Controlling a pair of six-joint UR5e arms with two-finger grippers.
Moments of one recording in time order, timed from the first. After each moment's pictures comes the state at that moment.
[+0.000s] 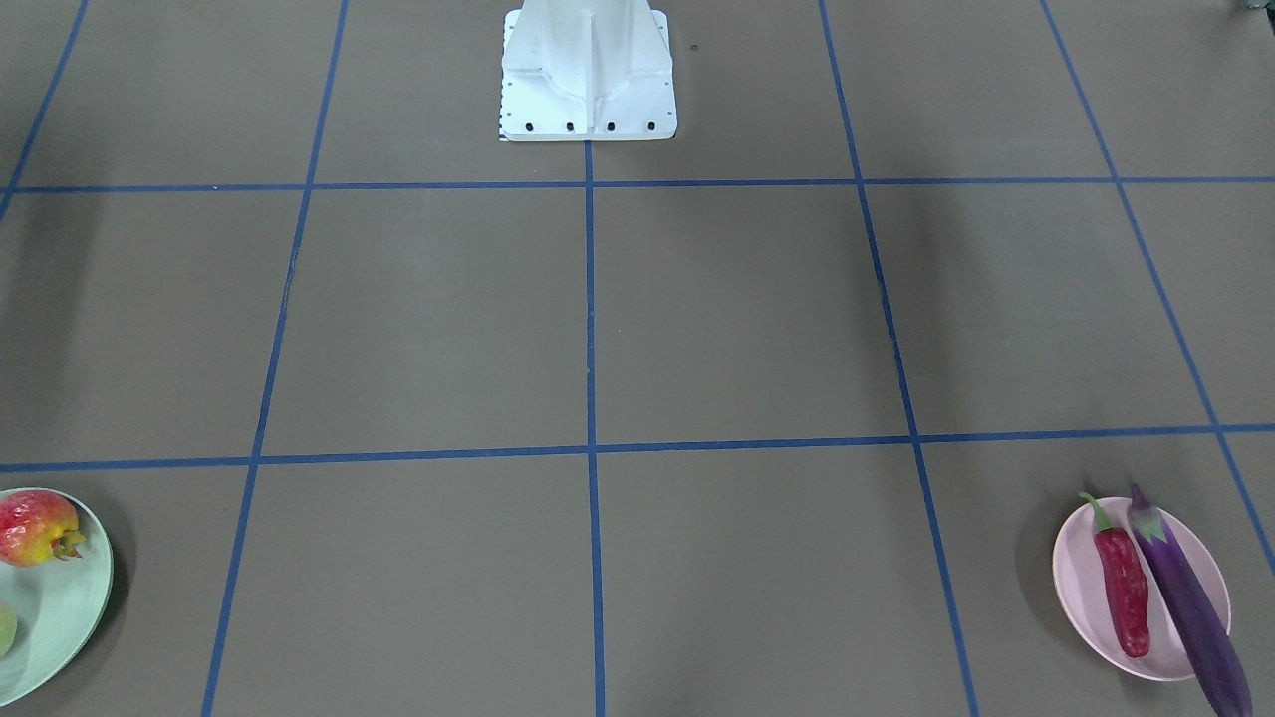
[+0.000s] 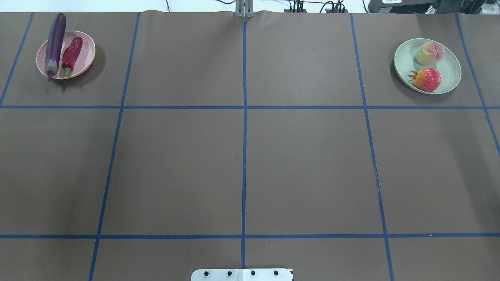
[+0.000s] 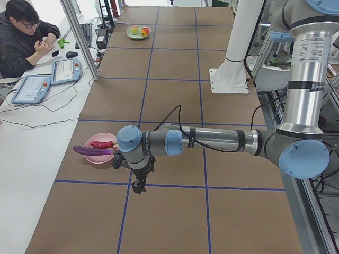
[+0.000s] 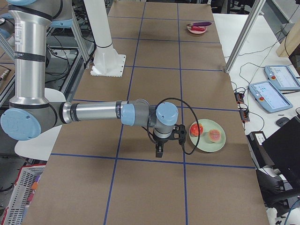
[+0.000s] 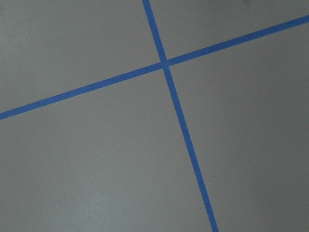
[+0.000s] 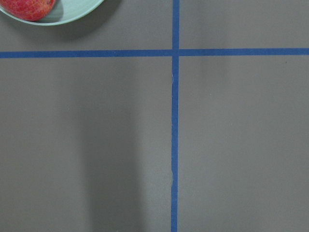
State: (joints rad) left arm -1.56 -1.60 -1.57 -1.47 -2.30 0.34; right arm 1.56 -1.67 1.77 -1.73 2.38 -0.02
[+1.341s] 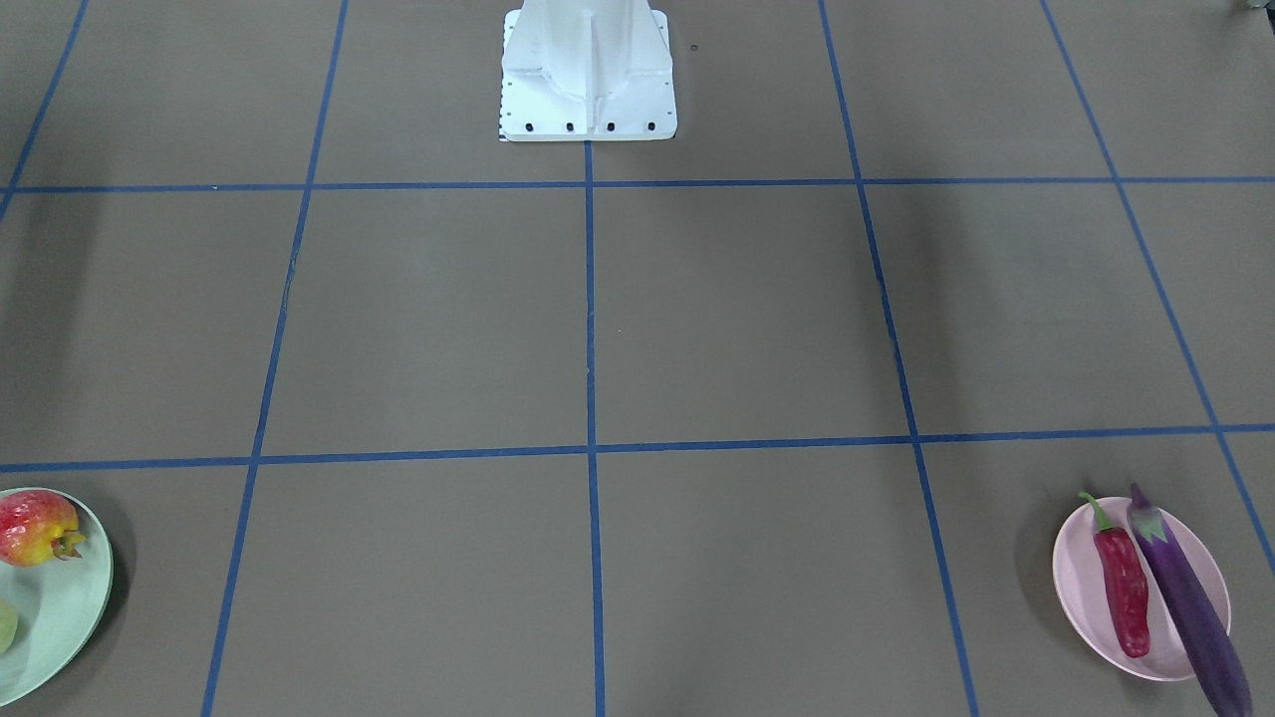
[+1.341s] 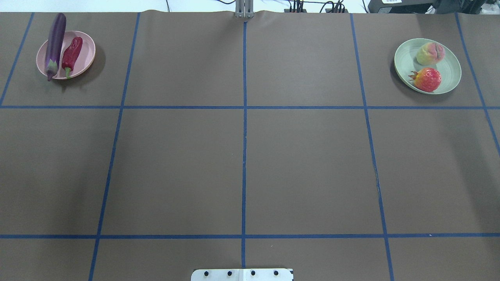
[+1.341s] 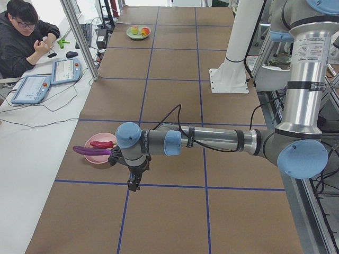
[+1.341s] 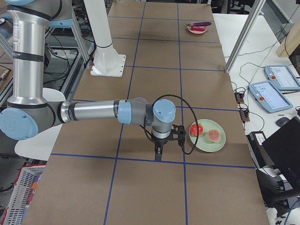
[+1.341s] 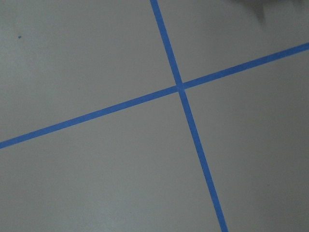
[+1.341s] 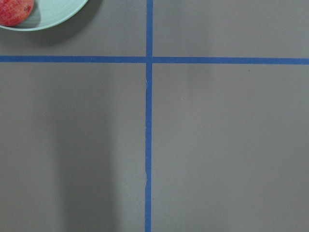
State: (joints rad) left arm -1.56 -1.61 -1.59 -1.51 -2.29 0.31; right arm 1.58 -1.68 1.79 -1.73 2.29 -0.02
